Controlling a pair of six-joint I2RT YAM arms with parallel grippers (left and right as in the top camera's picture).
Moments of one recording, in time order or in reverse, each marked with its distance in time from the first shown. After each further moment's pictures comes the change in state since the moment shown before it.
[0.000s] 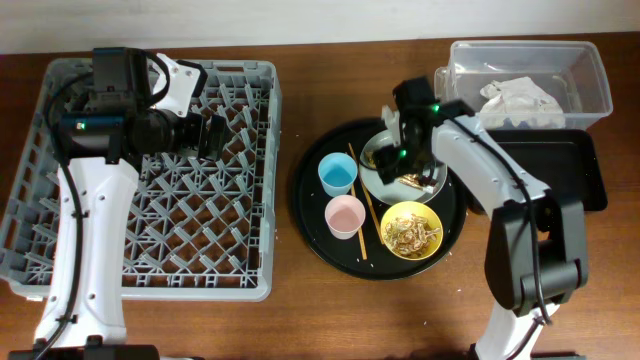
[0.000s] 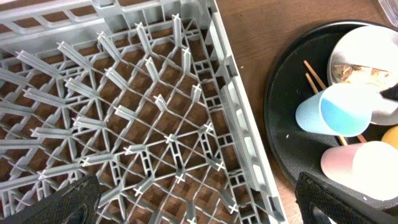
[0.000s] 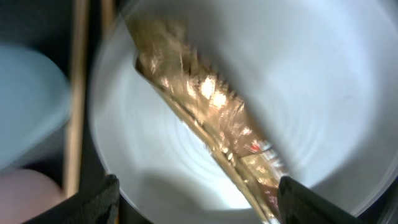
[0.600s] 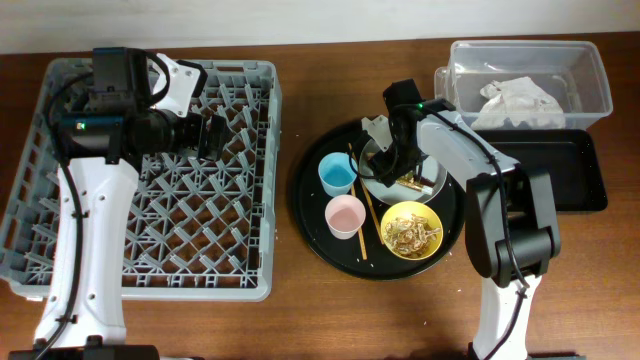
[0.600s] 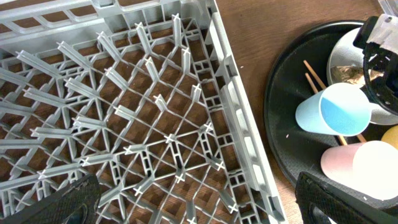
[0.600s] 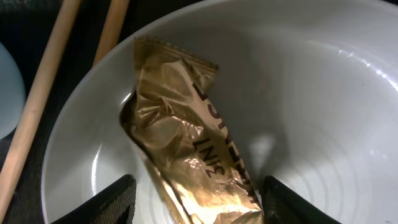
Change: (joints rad) left arm 0.000 0.000 0.000 0.000 0.000 0.000; right arm 0.000 0.178 0.060 0.060 -0.035 -0.321
